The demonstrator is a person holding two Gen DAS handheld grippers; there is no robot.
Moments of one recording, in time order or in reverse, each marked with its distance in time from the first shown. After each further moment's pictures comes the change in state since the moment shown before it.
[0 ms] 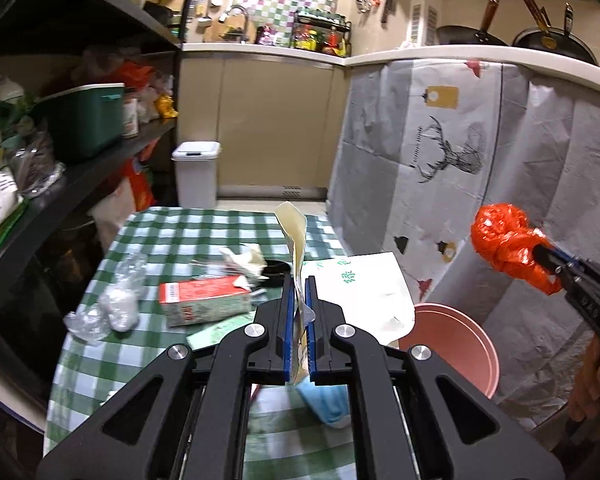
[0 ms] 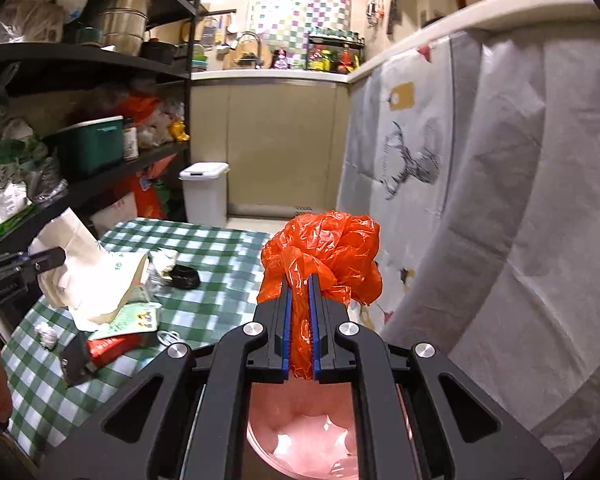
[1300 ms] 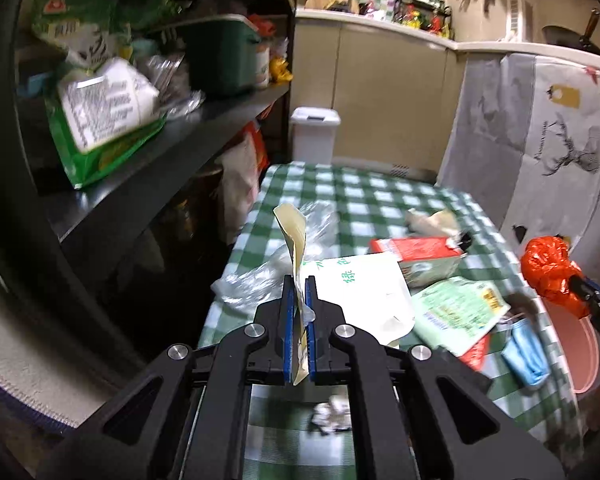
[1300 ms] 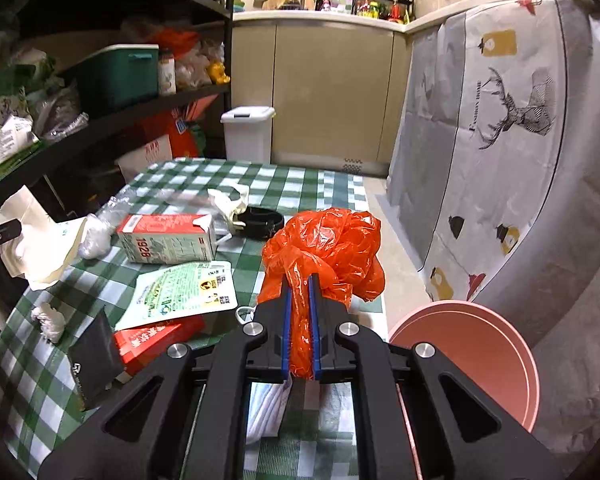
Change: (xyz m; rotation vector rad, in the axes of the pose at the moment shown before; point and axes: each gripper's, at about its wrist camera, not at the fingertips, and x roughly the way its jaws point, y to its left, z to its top) left arm 0.005 0.184 -0.040 -0.101 0.063 0.291; right arm 0.094 0.137 -0.043 -0.037 0.151 0.103
